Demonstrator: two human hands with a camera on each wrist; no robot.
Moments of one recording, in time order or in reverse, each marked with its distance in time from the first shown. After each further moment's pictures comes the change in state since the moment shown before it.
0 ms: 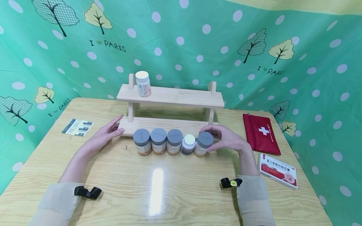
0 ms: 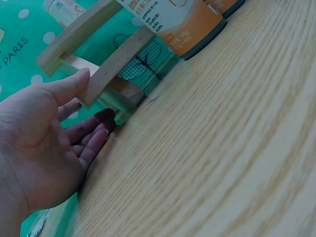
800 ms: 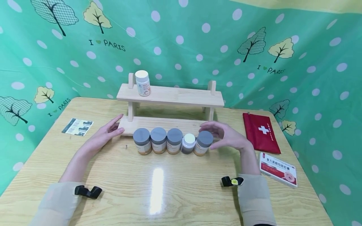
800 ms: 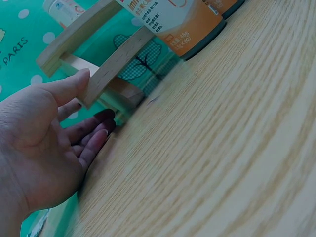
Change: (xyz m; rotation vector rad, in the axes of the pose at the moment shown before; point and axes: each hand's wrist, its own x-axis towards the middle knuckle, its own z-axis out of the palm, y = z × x) left_hand 0.000 0.001 0.000 0.025 0.005 -0.001; right_hand -0.006 -0.001 -0.003 0.121 0.011 -0.020
